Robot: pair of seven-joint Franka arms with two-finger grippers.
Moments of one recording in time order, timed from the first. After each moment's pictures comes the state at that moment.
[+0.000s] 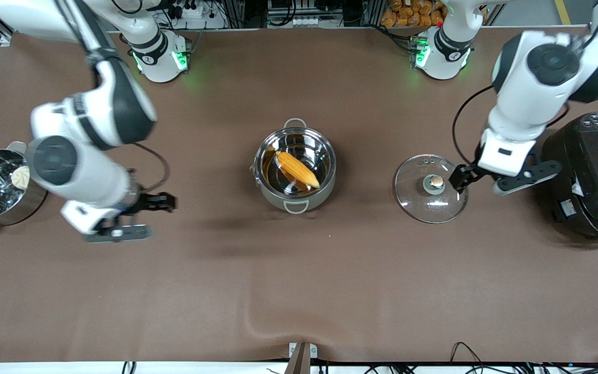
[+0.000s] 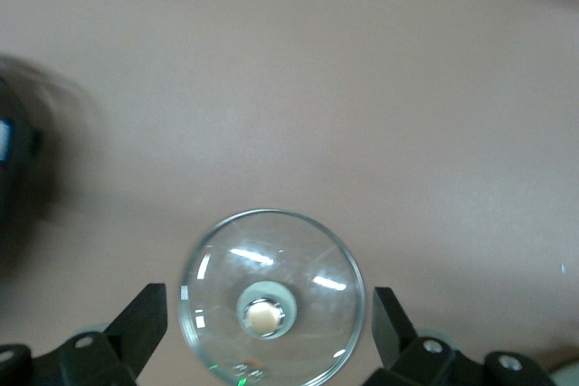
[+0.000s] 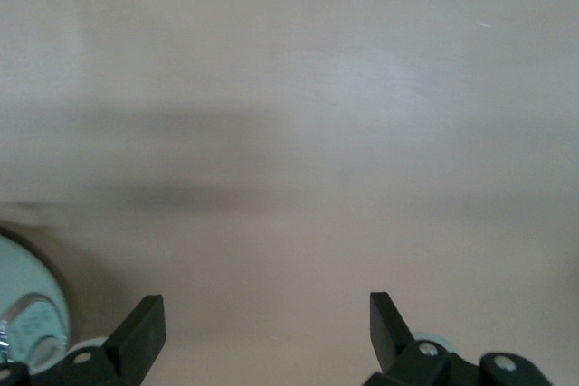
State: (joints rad) left arm 0.05 0.03 -0.32 -1.88 0.20 2.06 -0.60; right arm -0.02 0.42 0.30 -1.42 -0.17 1.74 0.25
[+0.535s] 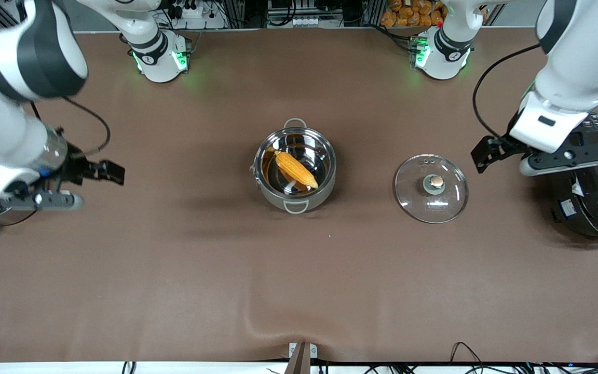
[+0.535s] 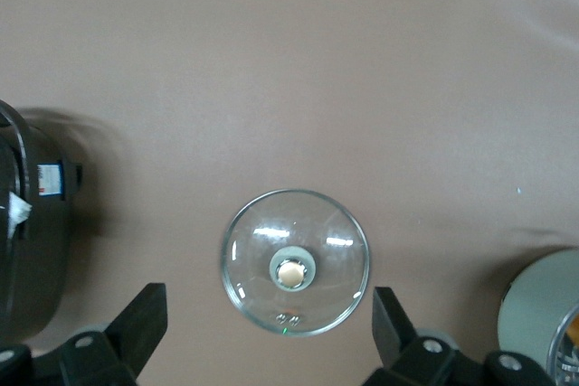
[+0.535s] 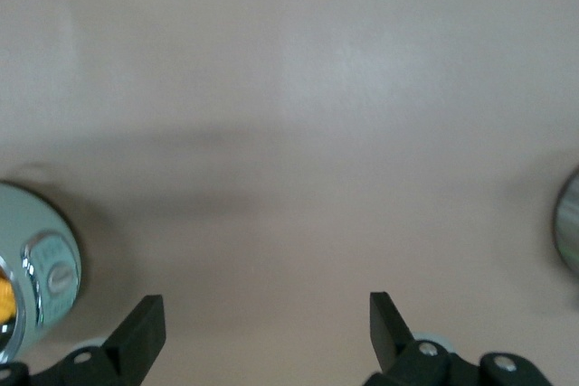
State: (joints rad) left arm 0.06 0.03 -0.32 -1.63 0.12 1.77 -0.36; right arm -0.11 0.16 0.30 -1.54 -0.06 1.61 0.21
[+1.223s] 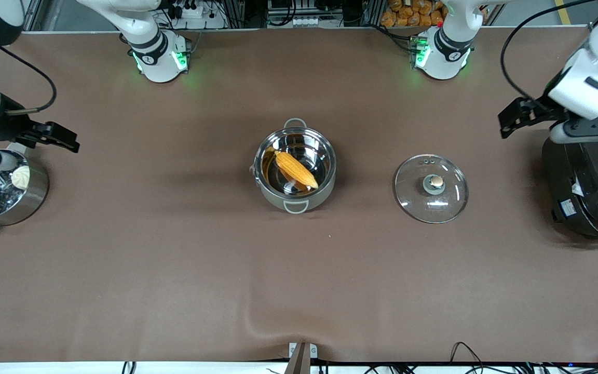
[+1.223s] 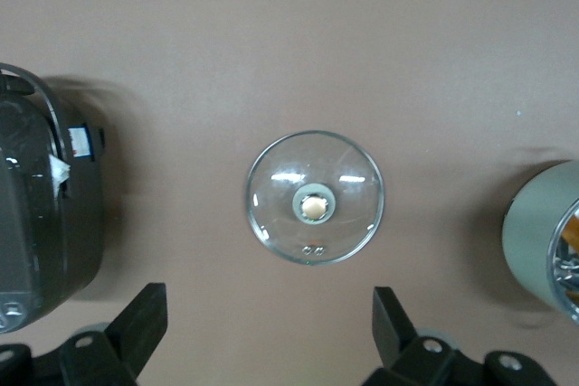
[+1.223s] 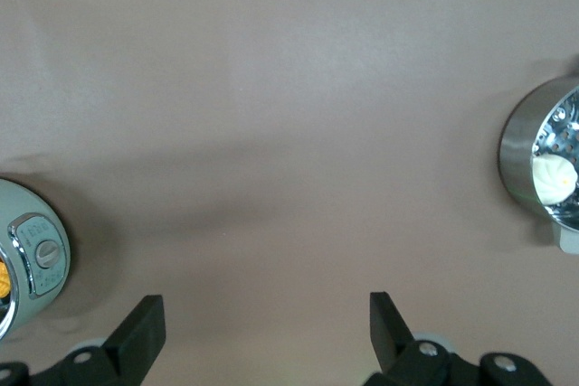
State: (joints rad) left arm 0.05 -0.01 -0.23 -1.55 0.05 1.55 -0.19; right arm -0.10 0.04 0.13 -1.56 0.00 1.52 0.17
